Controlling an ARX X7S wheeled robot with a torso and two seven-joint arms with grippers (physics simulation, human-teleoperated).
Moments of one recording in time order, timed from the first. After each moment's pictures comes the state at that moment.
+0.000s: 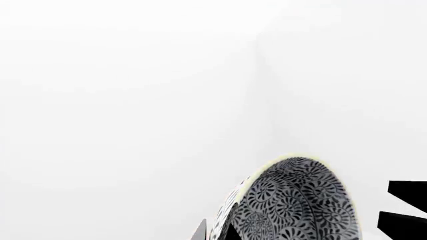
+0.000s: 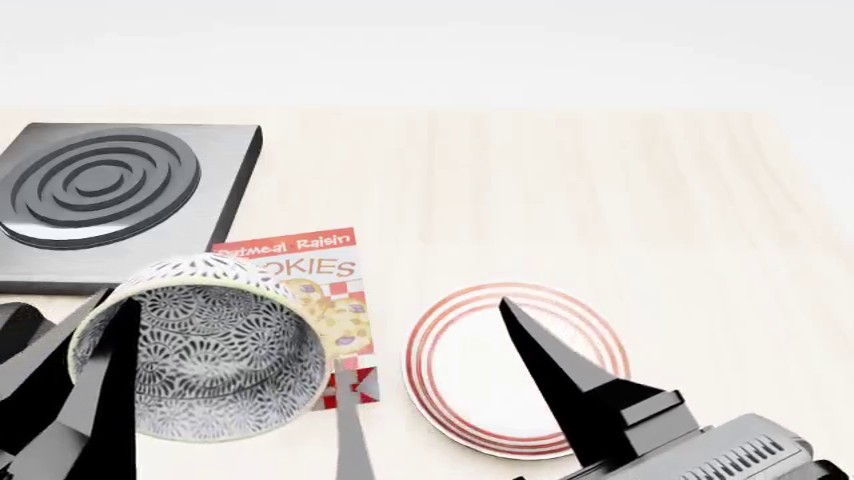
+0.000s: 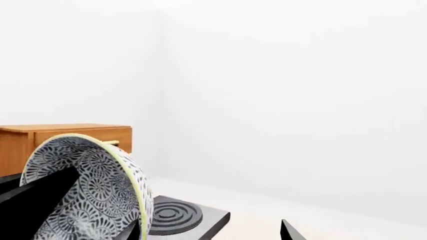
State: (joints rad) left arm -0.13 -0.46 0.29 0.85 -0.34 -0.30 -0.17; right arm 0.19 0.56 -0.25 -0.95 0.73 0.49 0.31
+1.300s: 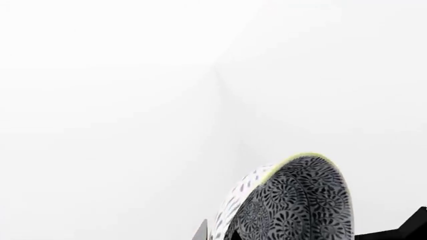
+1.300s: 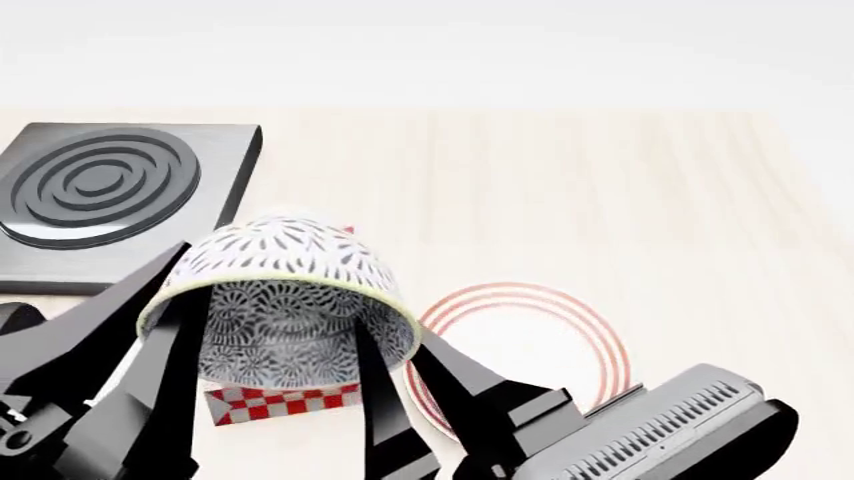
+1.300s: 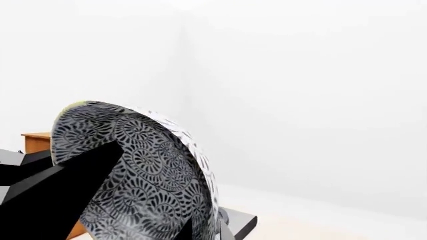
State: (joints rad) left arm -0.35 -0.46 0.40 0.84 -0.33 -0.35 -0.10; right arm 0.29 0.55 -0.29 -0.89 0.82 0.48 0.27
